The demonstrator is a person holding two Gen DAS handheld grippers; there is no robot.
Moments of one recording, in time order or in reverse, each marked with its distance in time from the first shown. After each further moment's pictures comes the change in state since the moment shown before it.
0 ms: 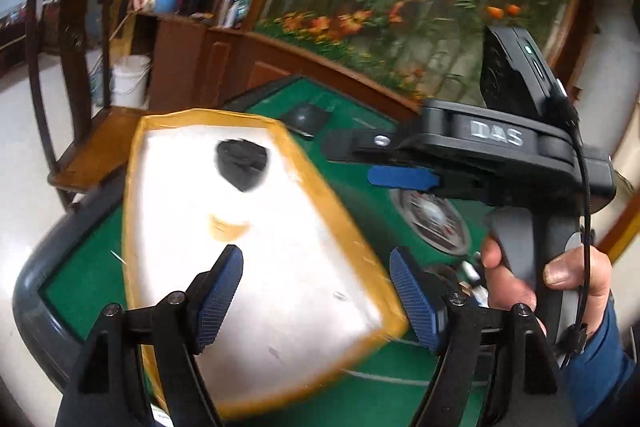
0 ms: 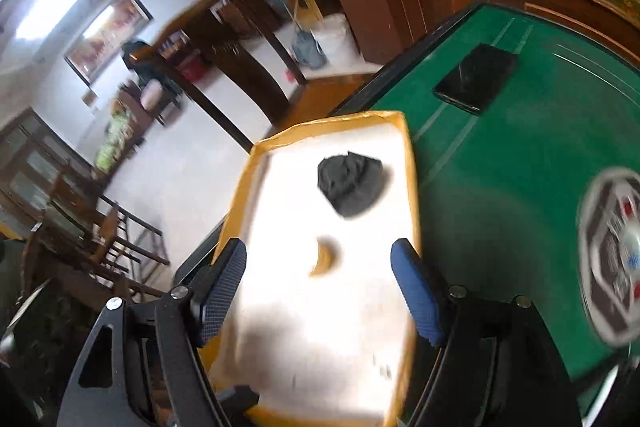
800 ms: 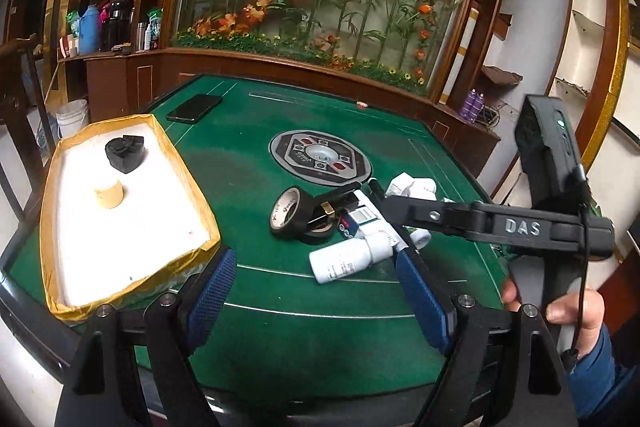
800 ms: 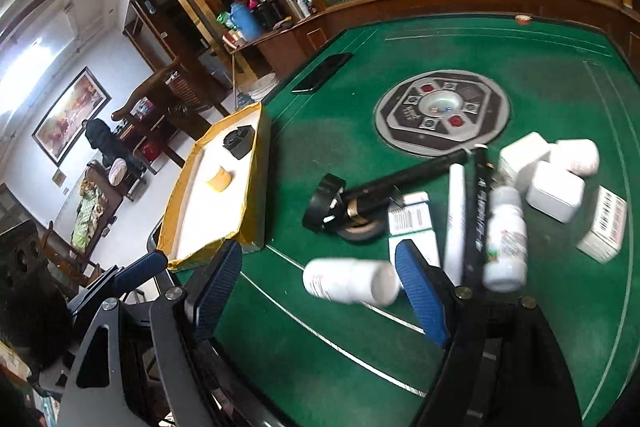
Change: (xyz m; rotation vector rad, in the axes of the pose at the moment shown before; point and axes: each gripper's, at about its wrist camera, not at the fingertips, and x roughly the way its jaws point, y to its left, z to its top) left arm -0.040 -0.142 -0.066 0.253 0.043 -0.107; right arm -0.167 -0.087 -0.179 0.199 -0.235 -0.160
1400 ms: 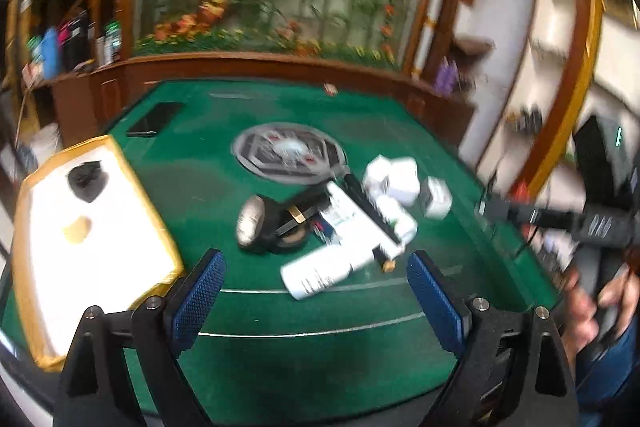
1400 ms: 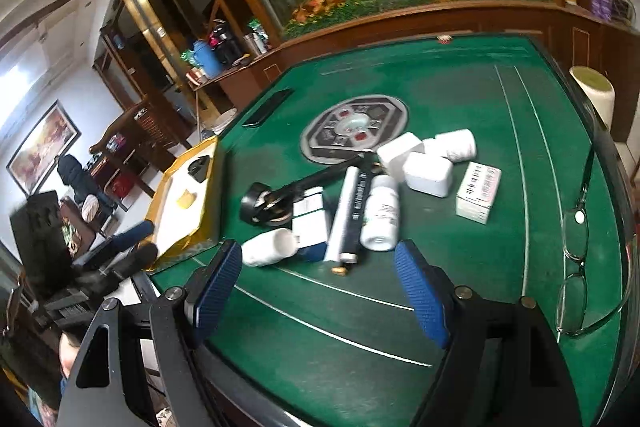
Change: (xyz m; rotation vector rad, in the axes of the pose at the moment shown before) left arm 0.048 -0.024 0.009 0.169 0.084 -0.054; right arm -0.087 -0.059 -0.035 0.083 -0.112 -0.120
